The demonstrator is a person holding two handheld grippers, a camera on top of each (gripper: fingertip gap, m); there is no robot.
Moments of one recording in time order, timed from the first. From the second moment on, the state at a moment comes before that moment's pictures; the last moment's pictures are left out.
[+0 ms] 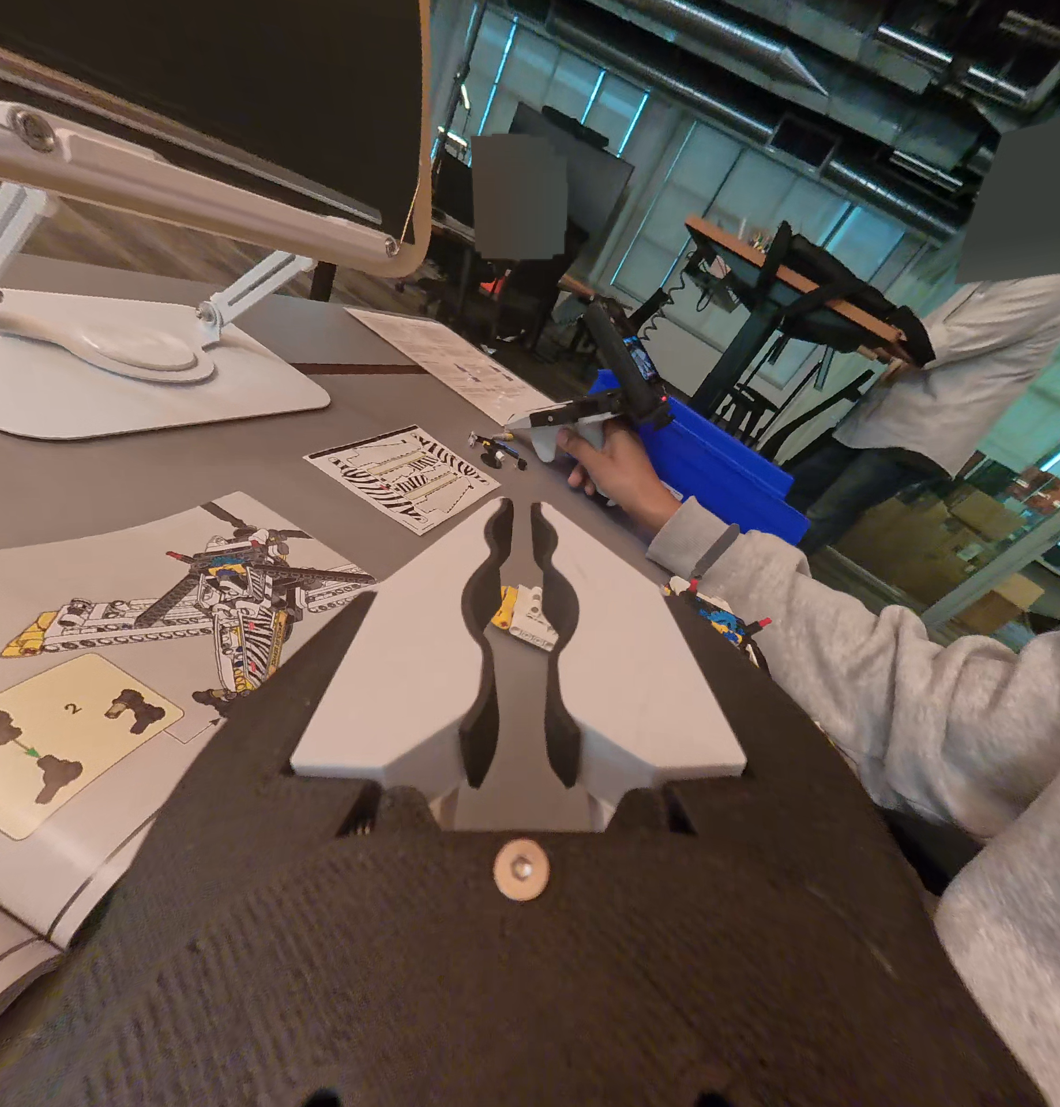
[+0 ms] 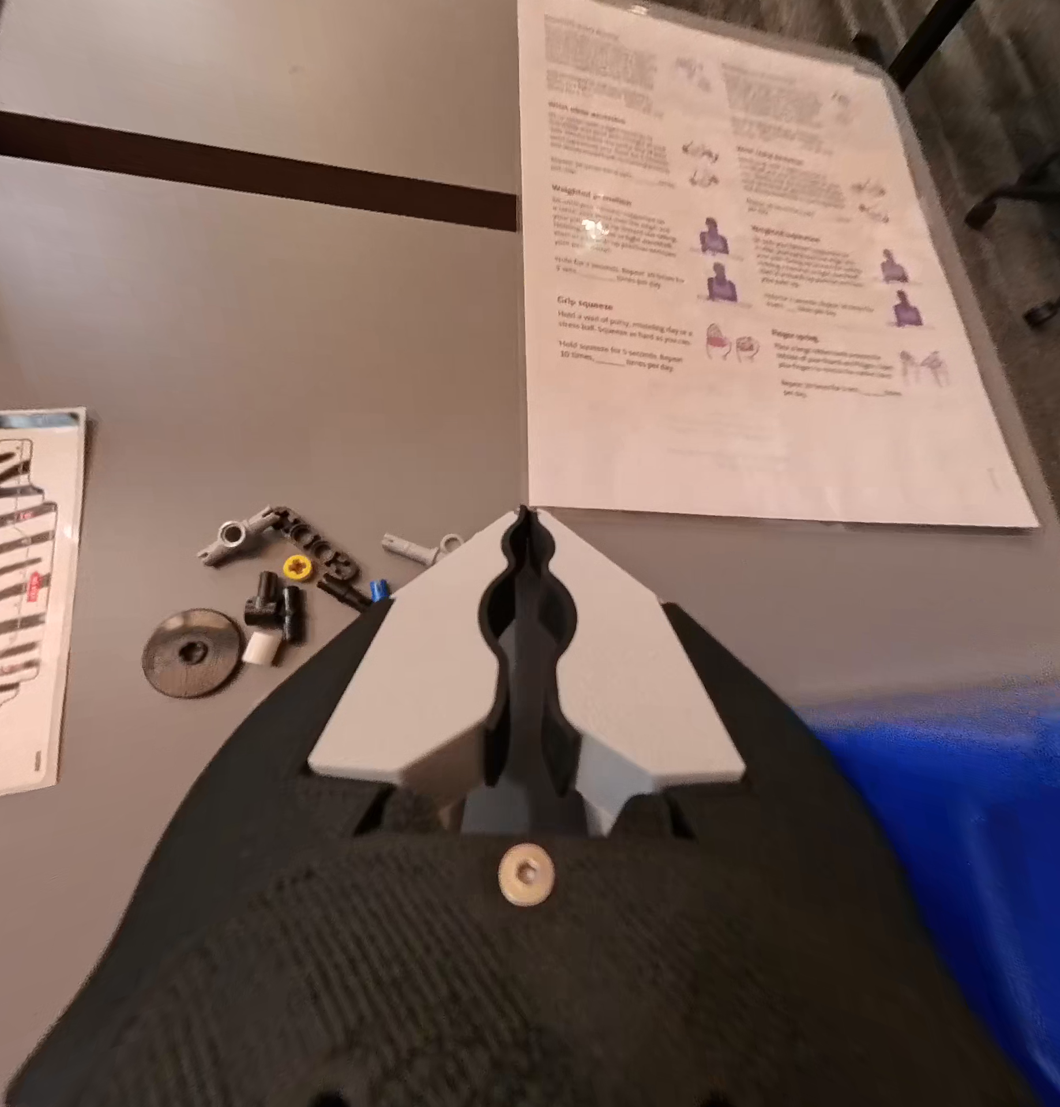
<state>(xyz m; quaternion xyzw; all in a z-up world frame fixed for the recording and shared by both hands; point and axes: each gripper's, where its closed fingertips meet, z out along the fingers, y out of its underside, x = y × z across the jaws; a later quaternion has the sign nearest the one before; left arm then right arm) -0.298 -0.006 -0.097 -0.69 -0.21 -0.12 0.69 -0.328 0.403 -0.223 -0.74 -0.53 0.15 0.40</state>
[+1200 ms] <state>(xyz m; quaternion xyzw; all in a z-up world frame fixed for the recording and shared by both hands) -0.292 0.010 -0.132 -0.73 -0.20 -0.13 0.64 -0.345 0.372 -0.224 -0.72 -0.56 0.27 0.32</state>
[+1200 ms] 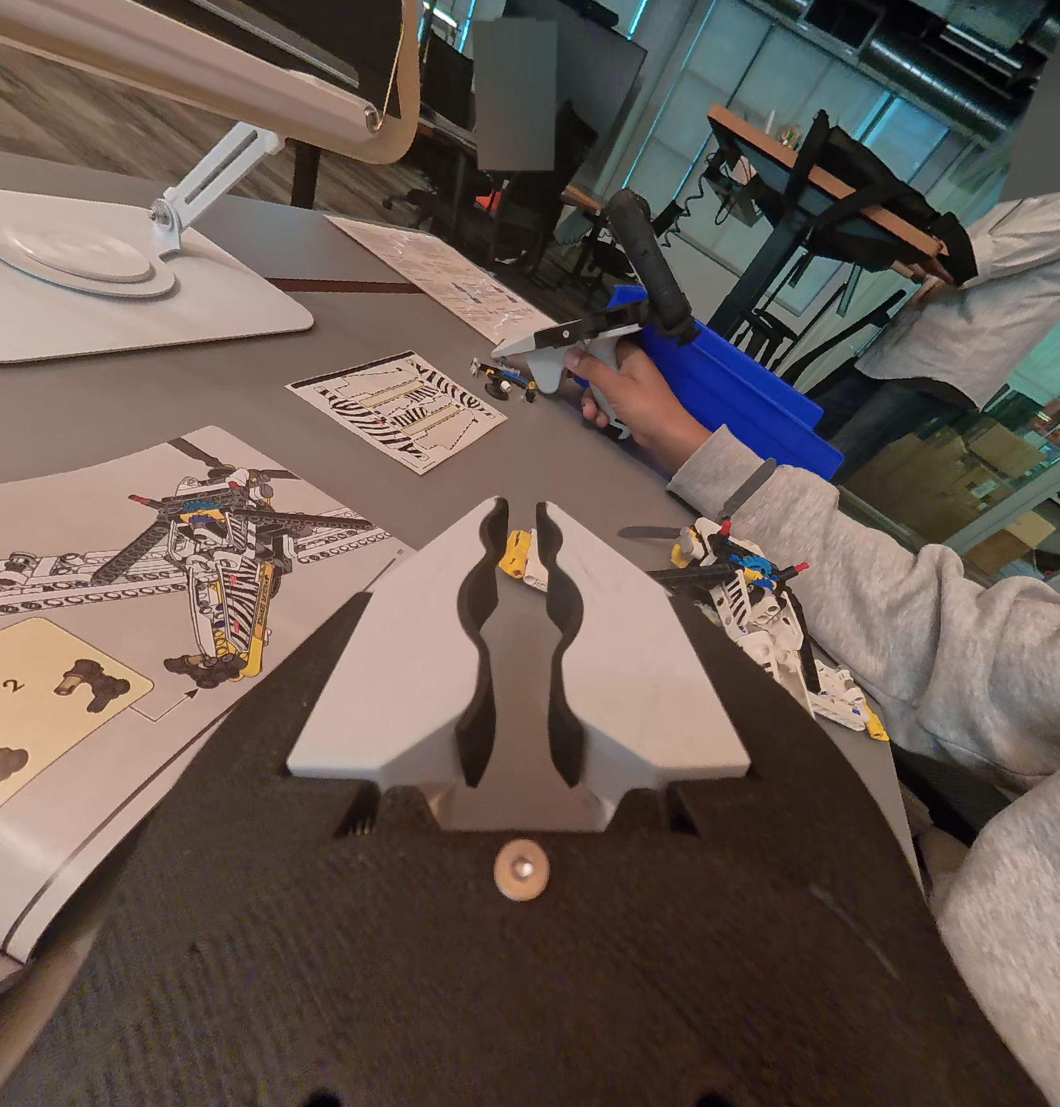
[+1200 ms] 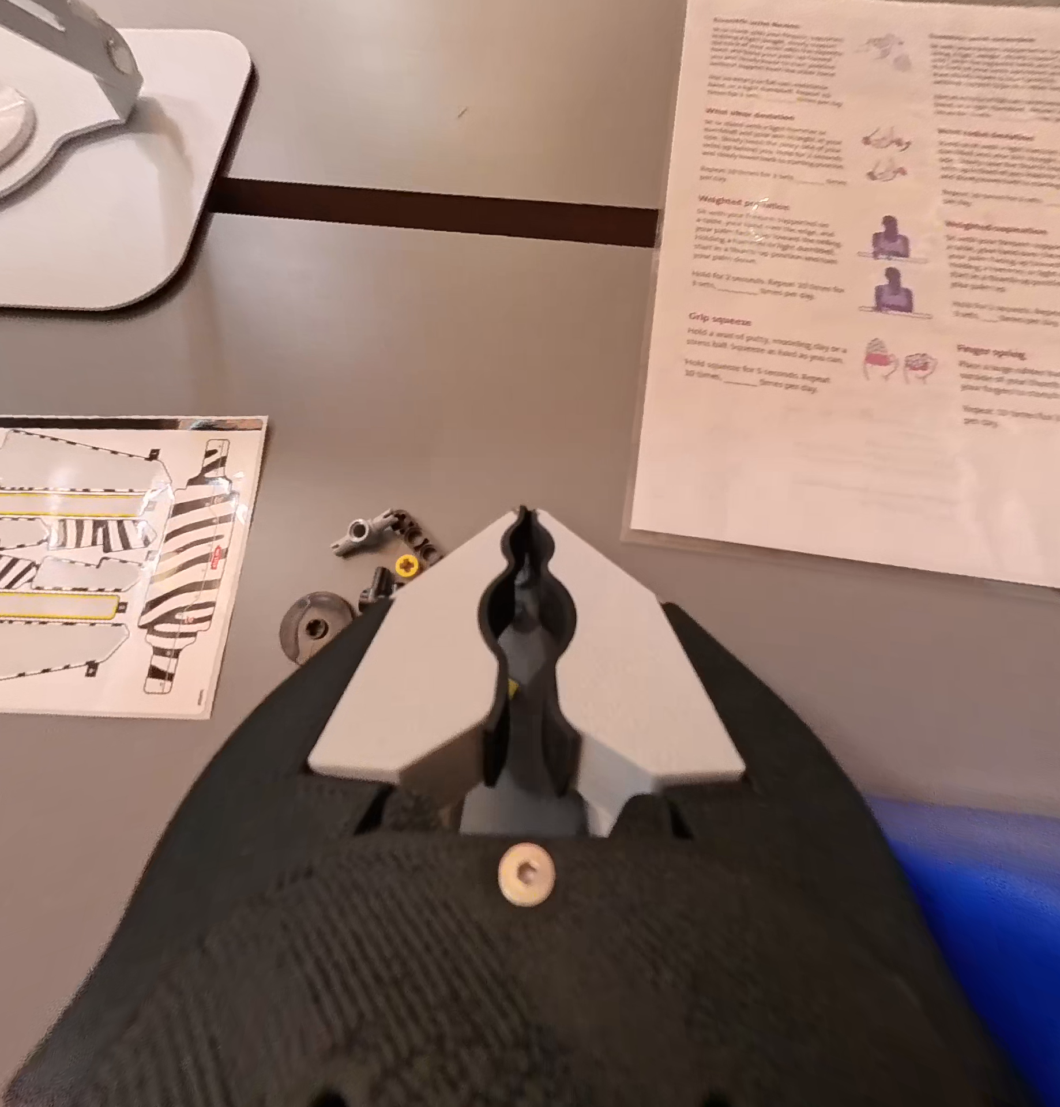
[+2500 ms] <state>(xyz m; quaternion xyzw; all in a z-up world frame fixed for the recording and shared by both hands) -0.293 0.011 -0.145 -0.74 -0.20 -0.15 0.62 -0.323 0.327 -0.219 -0.69 -0.61 0.29 0.27</state>
